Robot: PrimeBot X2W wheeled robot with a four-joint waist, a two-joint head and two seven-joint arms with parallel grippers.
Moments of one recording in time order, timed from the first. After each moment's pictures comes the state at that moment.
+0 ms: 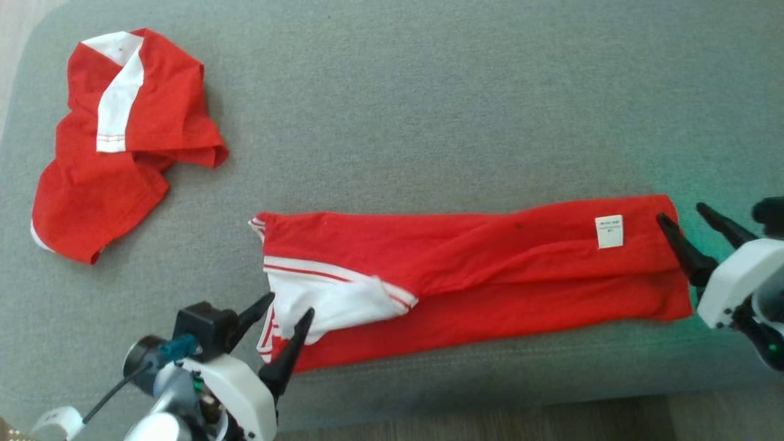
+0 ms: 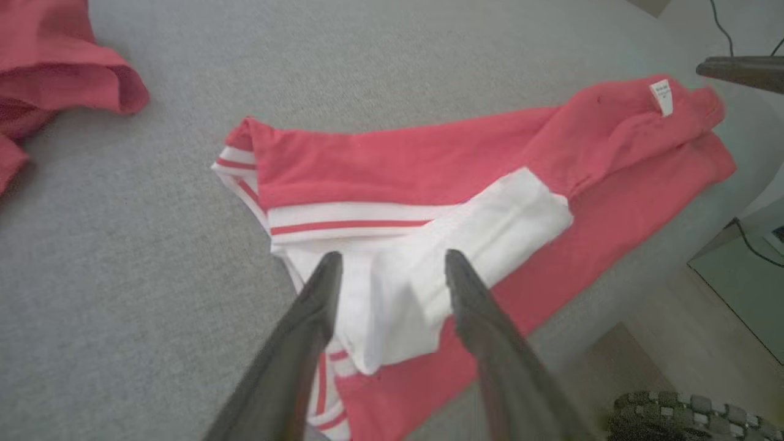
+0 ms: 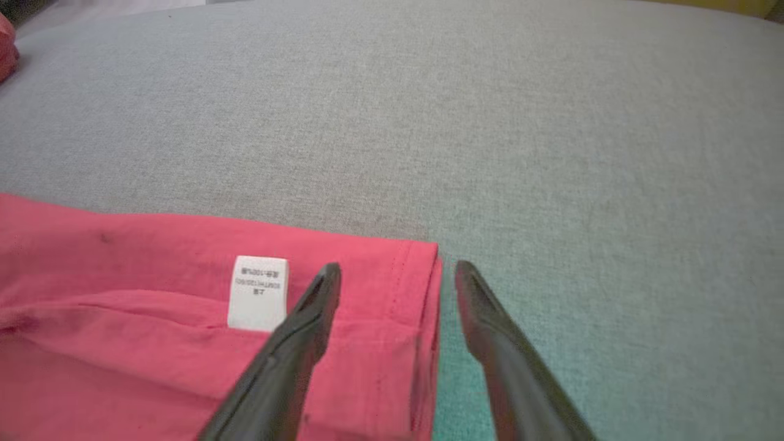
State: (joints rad) left arm -0.02 0.35 -0.45 0.01 -0.39 -0.09 0.10; right arm -0.39 -0.60 0.41 0.54 0.71 0.13 -0.03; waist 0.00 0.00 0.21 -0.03
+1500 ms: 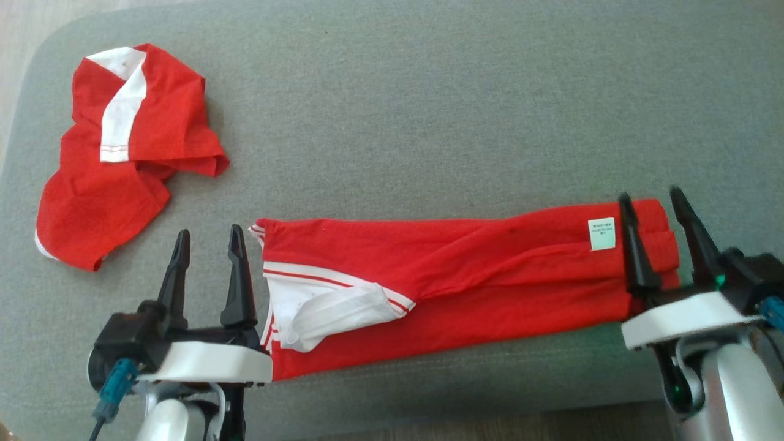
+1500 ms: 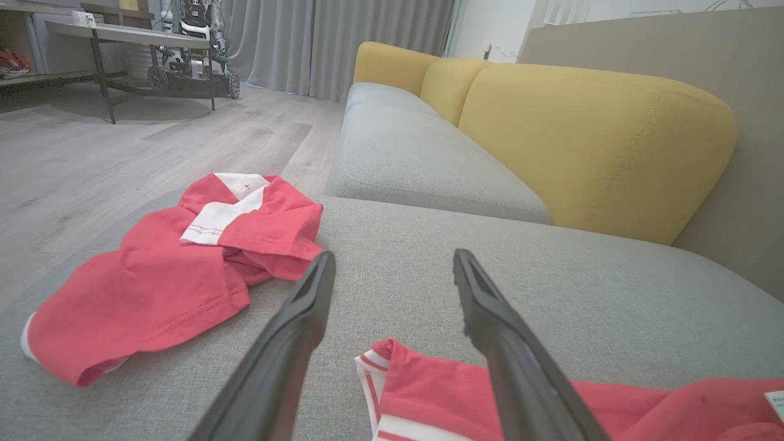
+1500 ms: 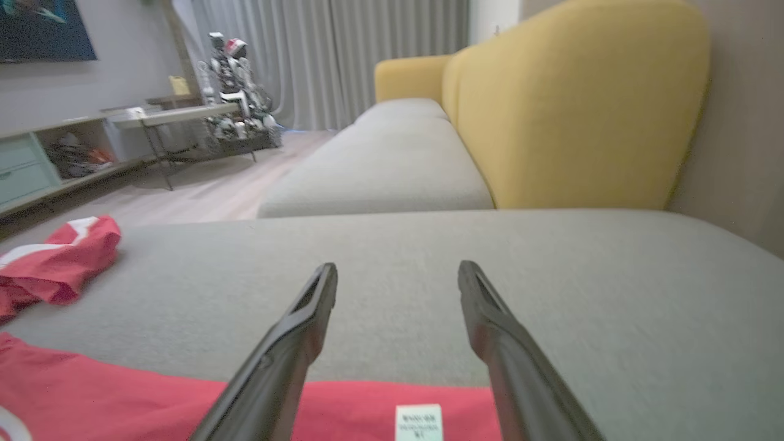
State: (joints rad) left arm 0.02 0.05 -0.18 -0.03 -0.25 0.10 -0.25; right arm -0.13 -0.09 -0.05 0.14 0.16 0.13 -0.25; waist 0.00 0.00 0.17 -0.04
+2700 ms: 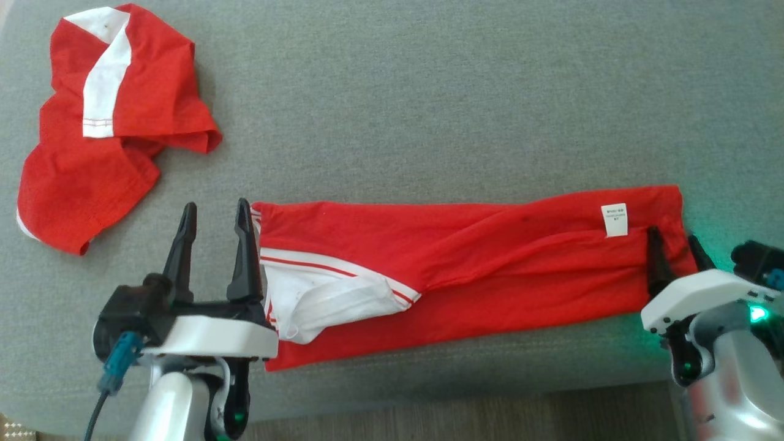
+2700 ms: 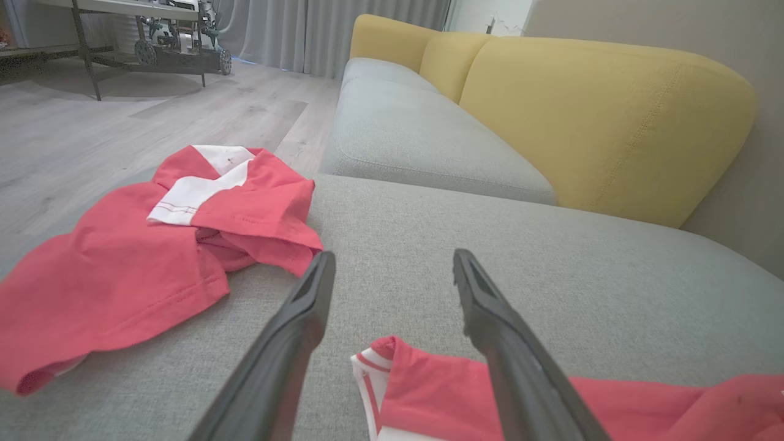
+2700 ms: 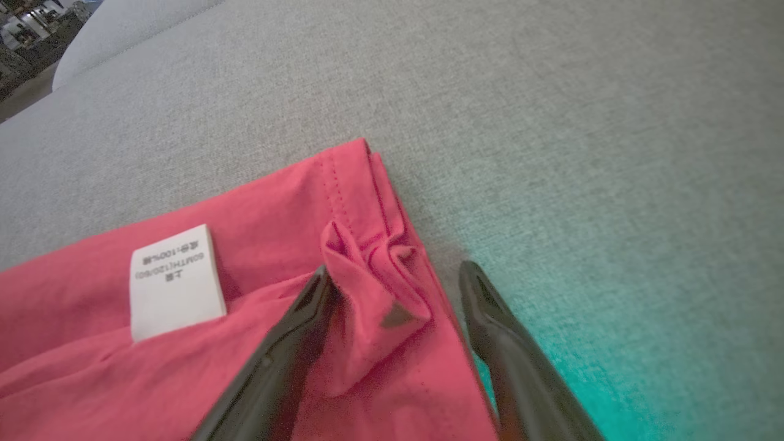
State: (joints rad) left arm -0.06 0.05 -0.19 0.01 -0.25 0.08 -0.25; right arm -0.36 -0.06 -0.29 0.71 0.24 0.13 -0.12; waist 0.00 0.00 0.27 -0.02
